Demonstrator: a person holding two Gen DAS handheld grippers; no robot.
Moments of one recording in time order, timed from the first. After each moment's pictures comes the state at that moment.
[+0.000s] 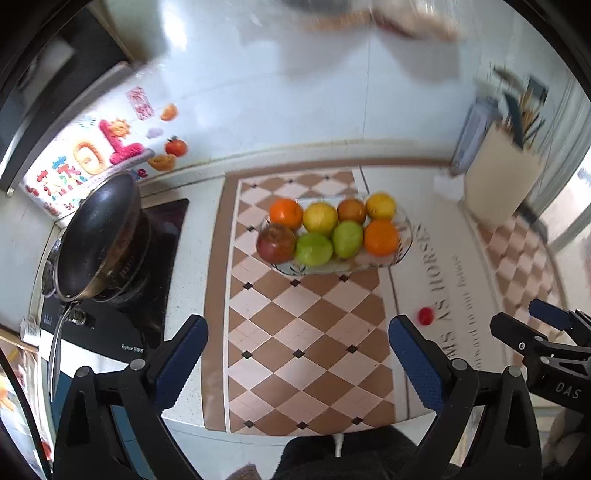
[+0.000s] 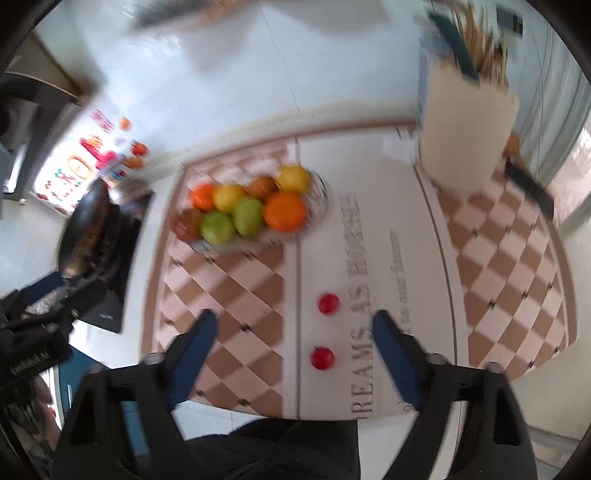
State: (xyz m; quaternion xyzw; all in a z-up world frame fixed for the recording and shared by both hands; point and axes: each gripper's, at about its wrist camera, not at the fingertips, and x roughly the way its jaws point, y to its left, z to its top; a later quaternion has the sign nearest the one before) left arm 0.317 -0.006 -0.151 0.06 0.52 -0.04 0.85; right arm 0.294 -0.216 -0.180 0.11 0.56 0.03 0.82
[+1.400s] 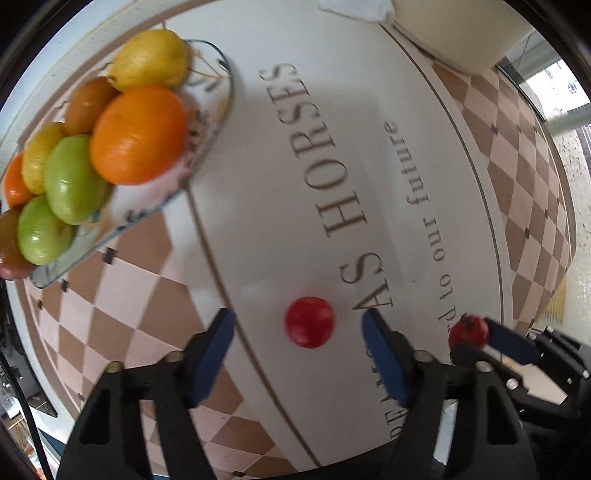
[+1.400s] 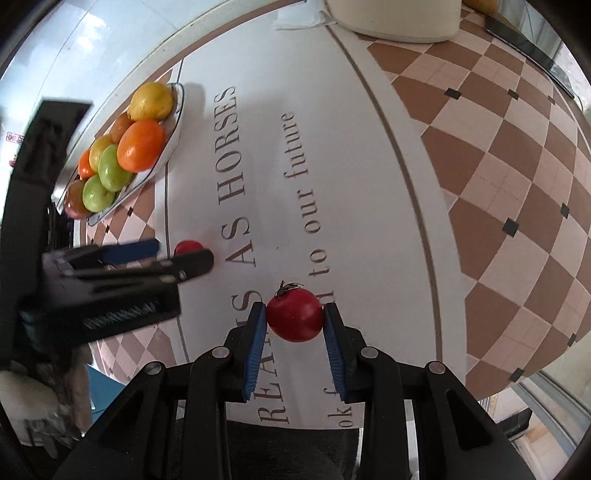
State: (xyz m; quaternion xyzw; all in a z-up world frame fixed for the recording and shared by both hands) left arm 0.384 -0.207 -0.347 0.11 0.70 -0.20 0.67; right arm 0.312 -0.326 -0.340 0.20 0.66 0.00 0.72
